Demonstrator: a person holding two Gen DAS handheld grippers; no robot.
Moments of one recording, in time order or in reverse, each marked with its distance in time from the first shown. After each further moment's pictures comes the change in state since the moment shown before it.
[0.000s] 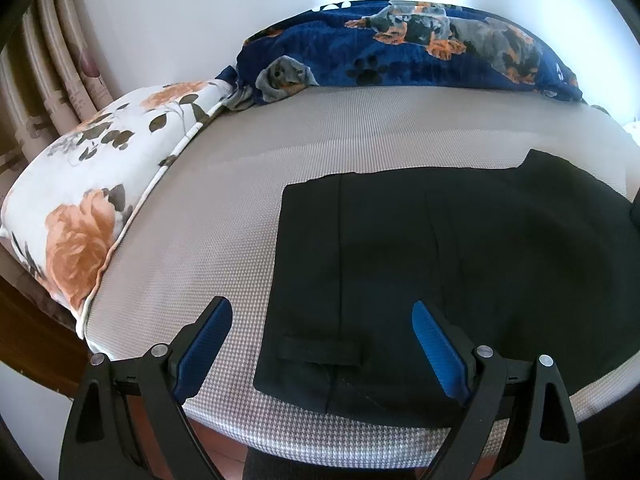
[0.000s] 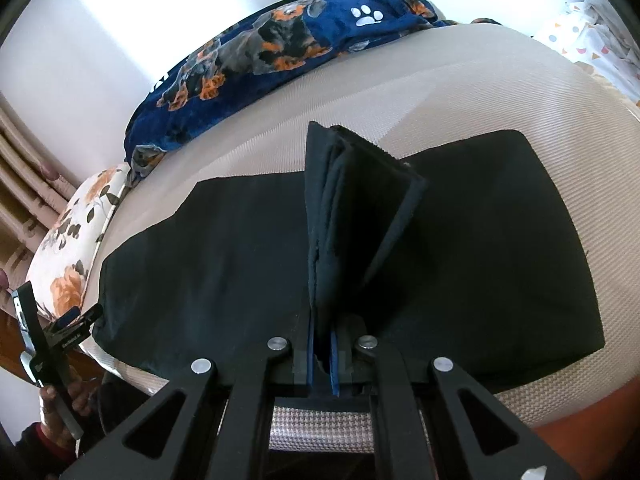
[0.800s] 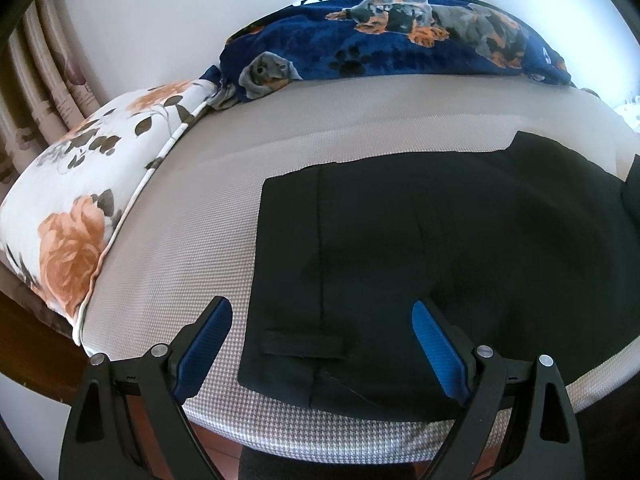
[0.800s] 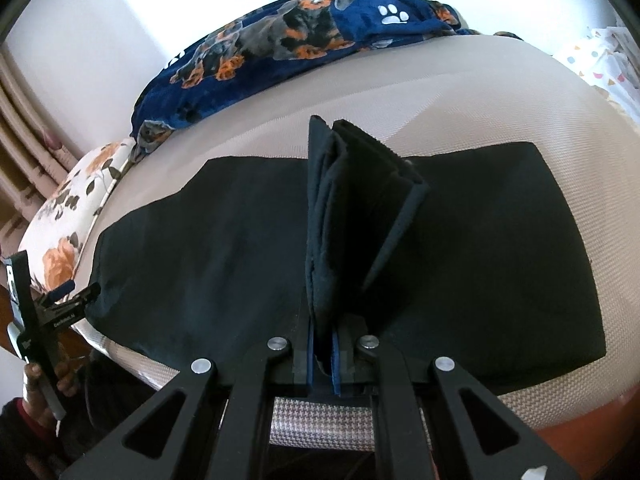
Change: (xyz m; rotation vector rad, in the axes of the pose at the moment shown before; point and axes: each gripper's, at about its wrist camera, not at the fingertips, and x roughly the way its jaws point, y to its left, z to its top) left arm 0.003 -0.010 -0.004 0.053 0.019 -0.019; right arm 0.006 0.018 -0.008 -0.099 0.019 -0.021
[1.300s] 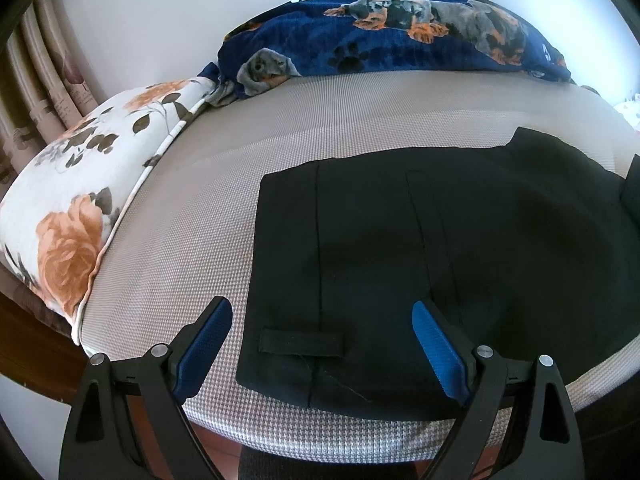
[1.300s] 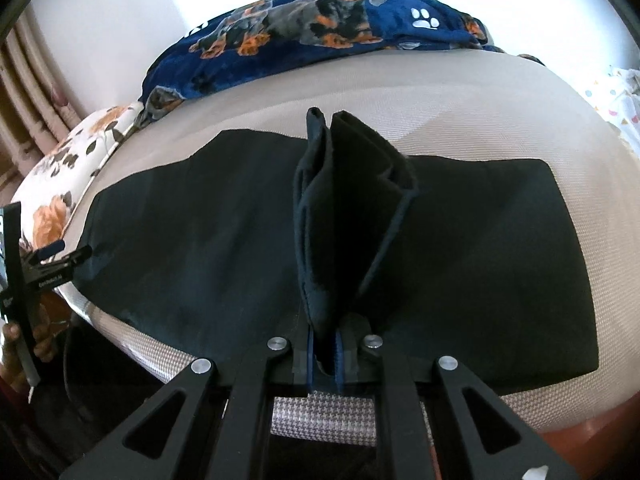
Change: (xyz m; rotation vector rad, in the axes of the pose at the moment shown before) left arm 0.002 0.000 0.001 0.003 0.009 -0.001; right arm 0.003 0.022 -0.008 -0.138 0.031 -0.044
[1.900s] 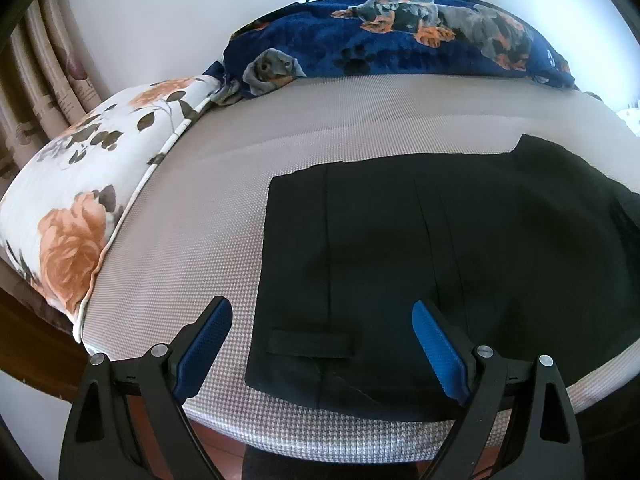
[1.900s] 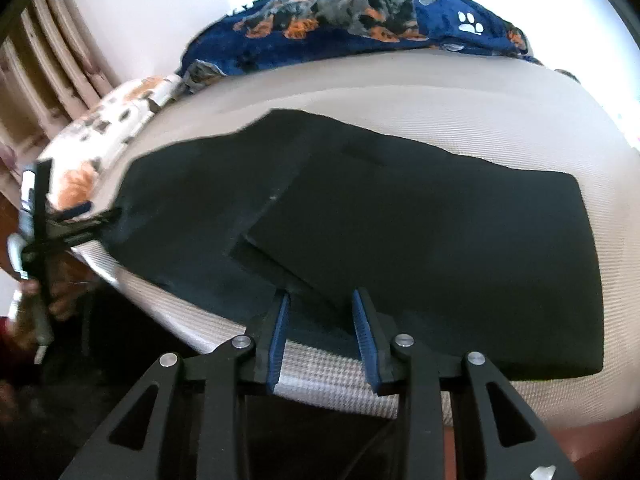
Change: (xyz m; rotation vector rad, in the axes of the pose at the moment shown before) left arm -0.002 0.010 0.001 -0.021 -0.003 -0.004; right arm -0.018 0.018 -0.005 -0.081 0.047 0.118
